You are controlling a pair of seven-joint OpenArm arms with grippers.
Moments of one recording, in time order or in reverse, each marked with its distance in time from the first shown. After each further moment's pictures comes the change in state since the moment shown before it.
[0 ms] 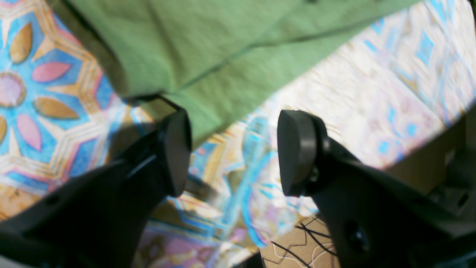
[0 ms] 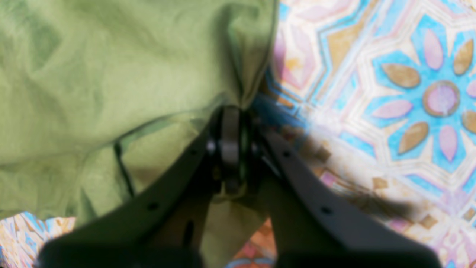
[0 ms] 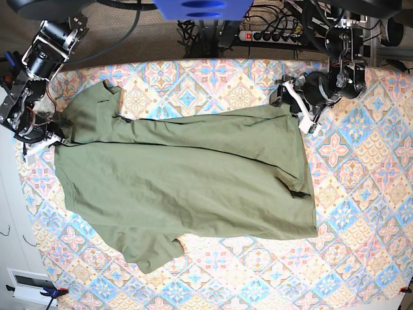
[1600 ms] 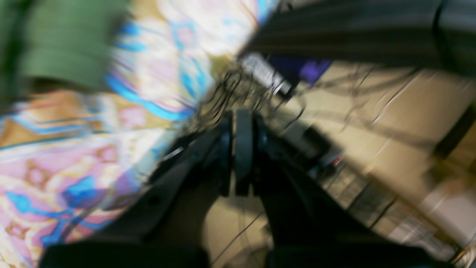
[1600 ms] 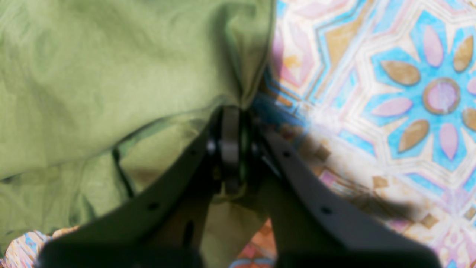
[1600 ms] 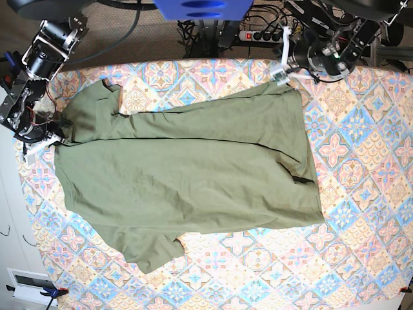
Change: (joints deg) left arm 7.0 -23.3 30.8 13.3 5.7 -0.4 -0.4; right arm 0.0 0.0 0.0 -0.3 -0.1 0.0 0.2
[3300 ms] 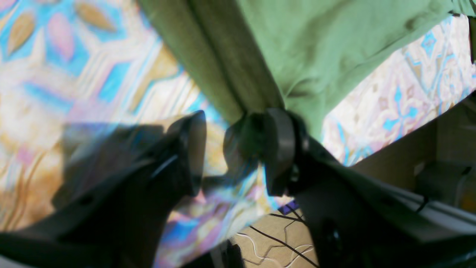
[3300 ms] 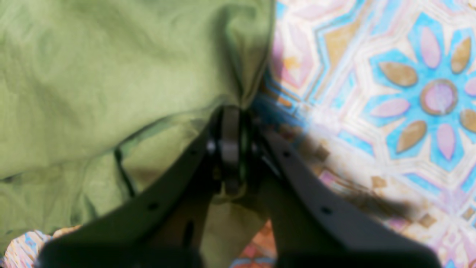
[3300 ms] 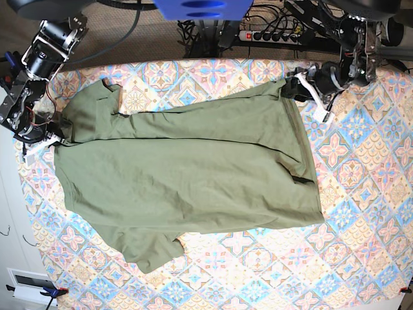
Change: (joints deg) left arm -0.6 16.4 -30.1 -15.1 -15.4 0.5 -6.6; right arm 0.0 0.1 0.0 0.2 0.0 0.0 0.0
